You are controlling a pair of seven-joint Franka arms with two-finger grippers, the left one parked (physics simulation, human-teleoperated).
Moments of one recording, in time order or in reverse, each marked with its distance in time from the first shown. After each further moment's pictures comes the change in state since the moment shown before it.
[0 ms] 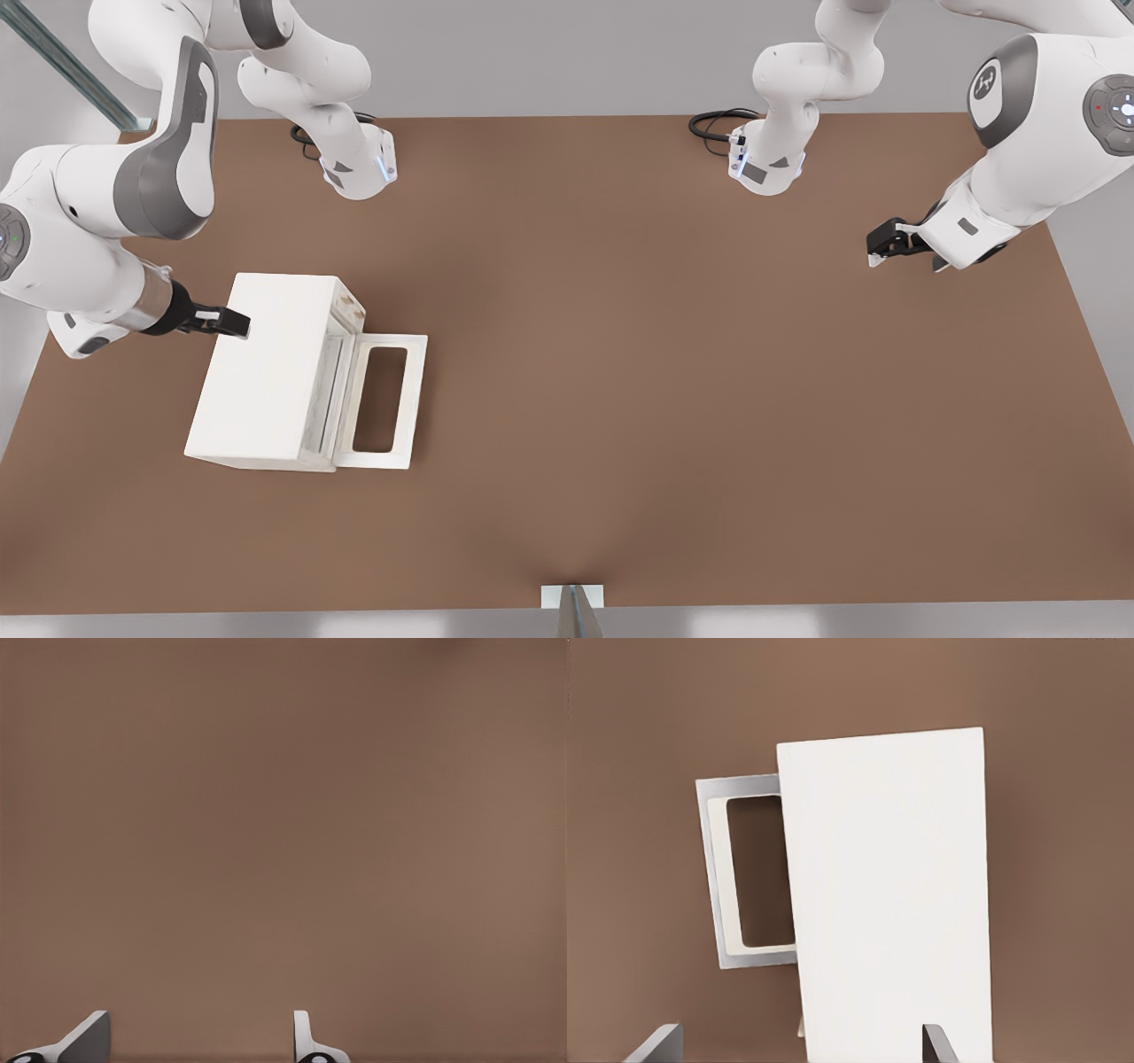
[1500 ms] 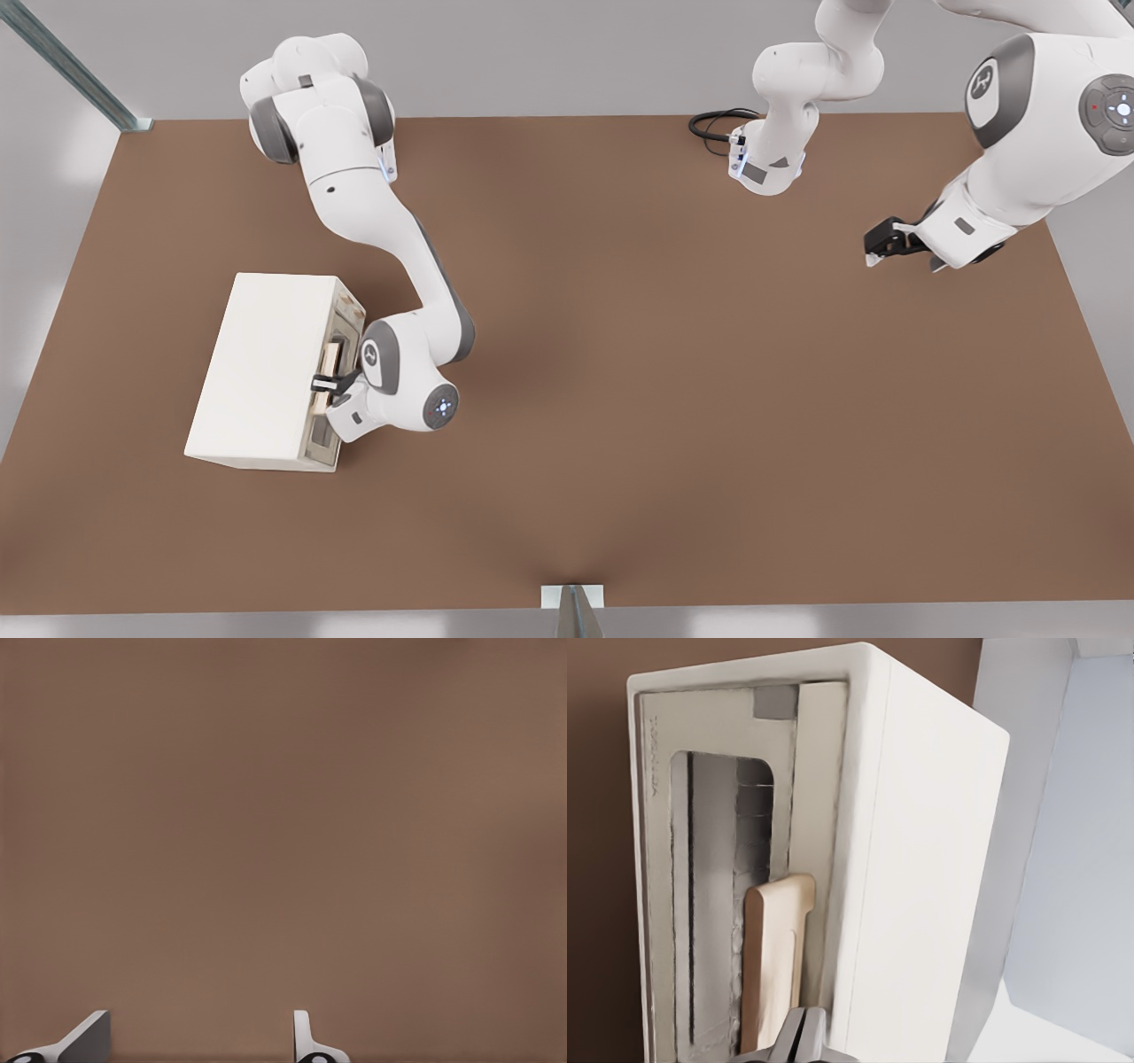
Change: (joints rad) arm 0.405 0.581 -0.063 0.134 -0.614 -0.110 0.358
